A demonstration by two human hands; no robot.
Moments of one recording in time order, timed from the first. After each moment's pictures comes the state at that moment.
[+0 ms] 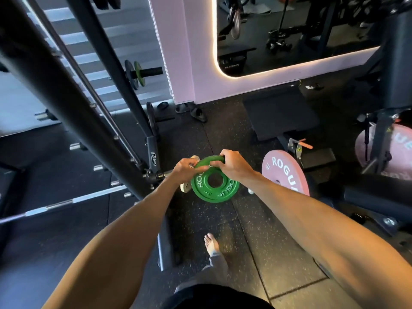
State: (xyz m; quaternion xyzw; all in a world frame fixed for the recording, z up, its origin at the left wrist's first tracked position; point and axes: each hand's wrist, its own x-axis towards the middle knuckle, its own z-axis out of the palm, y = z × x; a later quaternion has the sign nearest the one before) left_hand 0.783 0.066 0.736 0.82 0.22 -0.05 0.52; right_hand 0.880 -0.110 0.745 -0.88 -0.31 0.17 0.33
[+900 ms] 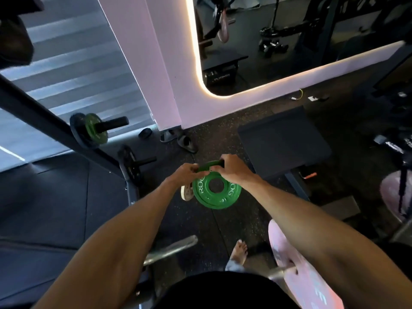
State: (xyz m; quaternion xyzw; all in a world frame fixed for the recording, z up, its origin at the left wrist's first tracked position) left_hand 1.249 0.237 0.709 0.85 0.18 -0.16 0.47; right_hand 1.336 0.044 0.724 -0.89 -0.26 0.21 0.32
